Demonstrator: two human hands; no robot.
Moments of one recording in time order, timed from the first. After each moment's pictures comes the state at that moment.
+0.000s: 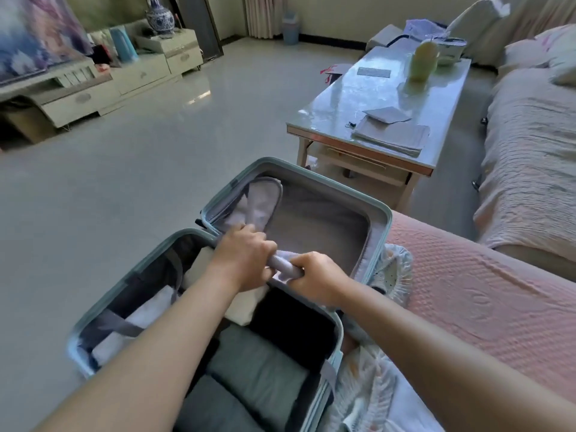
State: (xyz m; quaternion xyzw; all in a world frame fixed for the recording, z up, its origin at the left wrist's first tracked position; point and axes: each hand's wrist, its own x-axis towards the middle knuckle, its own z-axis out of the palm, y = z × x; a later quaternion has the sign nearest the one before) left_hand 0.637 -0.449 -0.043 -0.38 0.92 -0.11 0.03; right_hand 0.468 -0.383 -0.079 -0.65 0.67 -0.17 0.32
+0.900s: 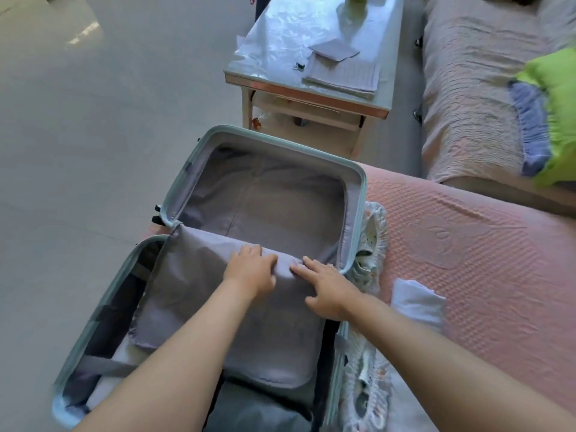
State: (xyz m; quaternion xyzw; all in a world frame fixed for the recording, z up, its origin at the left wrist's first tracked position) left_hand 0.625 -0.486 -0.116 -0.37 0.89 0.15 0.23; right_hand 0.471 -0.360 -0.128 -0.57 0.73 0.03 0.37
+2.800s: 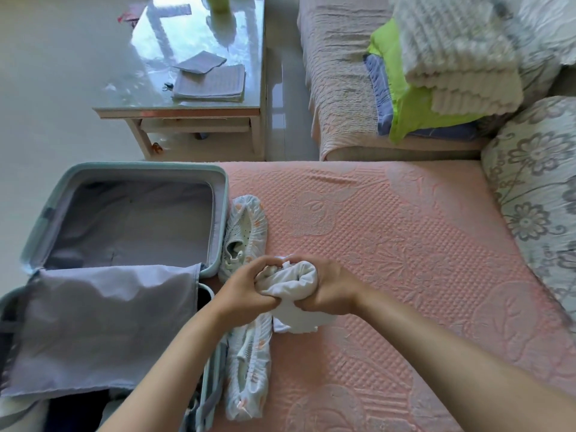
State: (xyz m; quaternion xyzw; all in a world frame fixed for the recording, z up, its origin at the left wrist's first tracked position) left_hand 0.458 -0.260 -0.042 -0.26 0.75 0.61 0.01; right_hand 0.302 -0.113 -0.037 -0.44 0.76 -0.30 0.38
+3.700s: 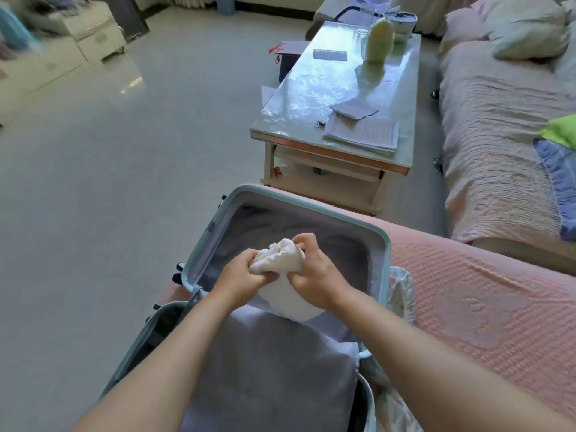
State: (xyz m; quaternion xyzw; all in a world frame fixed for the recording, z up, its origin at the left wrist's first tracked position) left_hand 0.626 -0.599 -0.063 -0.51 0.70 0.48 -0.11; right_hand 0.455 -0.512 -0.067 -0.53 0.72 -0.32 0.32
